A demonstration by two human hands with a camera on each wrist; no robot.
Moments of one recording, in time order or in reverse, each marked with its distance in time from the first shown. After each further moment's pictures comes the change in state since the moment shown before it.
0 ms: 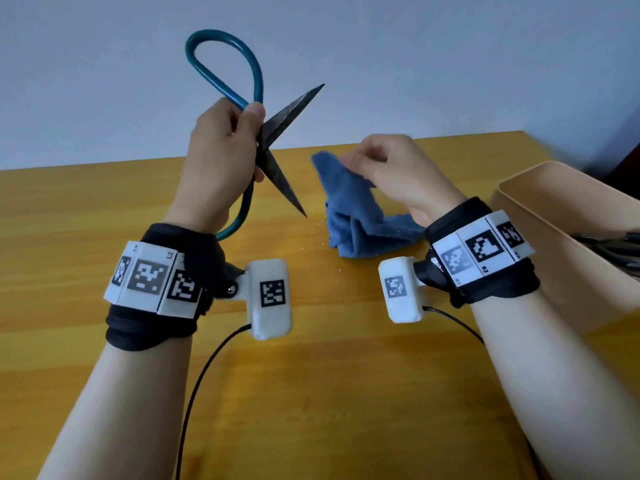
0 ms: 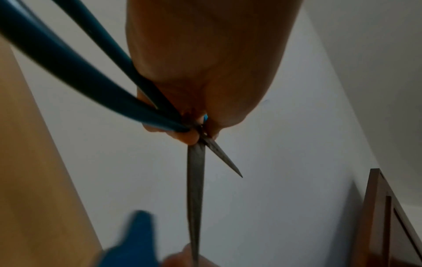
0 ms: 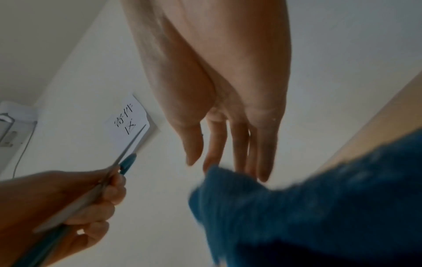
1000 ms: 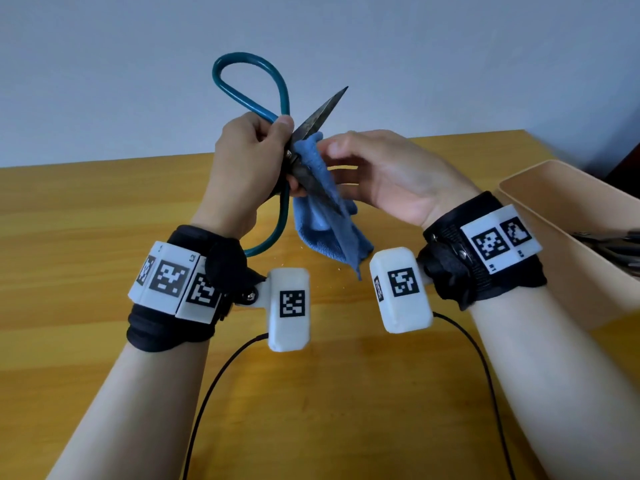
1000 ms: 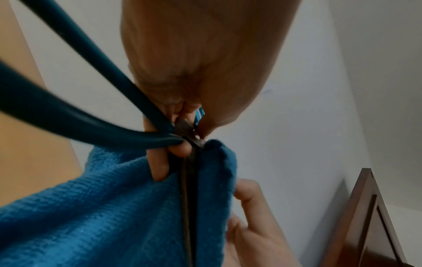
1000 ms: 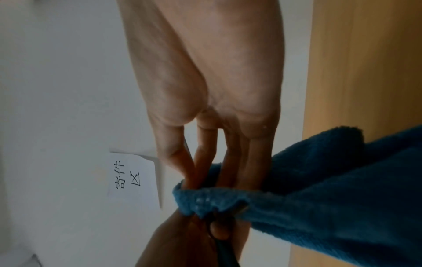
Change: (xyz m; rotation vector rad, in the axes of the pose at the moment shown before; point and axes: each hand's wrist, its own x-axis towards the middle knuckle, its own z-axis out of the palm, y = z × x) left_hand -0.011 0.009 0.022 -0.233 -0.062 -0.147; right_hand -0.019 -0.027 -0.004 0.646 -0.512 0.015
